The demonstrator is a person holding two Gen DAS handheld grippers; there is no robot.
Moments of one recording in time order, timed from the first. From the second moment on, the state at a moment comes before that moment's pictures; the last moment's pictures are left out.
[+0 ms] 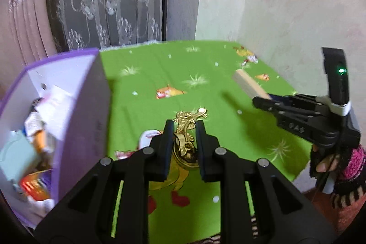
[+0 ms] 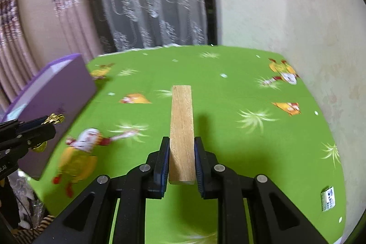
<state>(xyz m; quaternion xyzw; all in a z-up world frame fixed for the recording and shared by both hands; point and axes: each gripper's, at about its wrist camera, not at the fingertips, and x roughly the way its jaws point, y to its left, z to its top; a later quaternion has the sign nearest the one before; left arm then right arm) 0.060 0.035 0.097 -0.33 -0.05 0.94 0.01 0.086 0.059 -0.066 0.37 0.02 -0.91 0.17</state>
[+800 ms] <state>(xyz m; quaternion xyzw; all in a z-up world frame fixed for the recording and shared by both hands) 0.145 -0.174 0.158 -0.25 -0.11 0.94 -0.20 0.107 -0.258 0.037 0.26 0.18 -0.87 0.39</state>
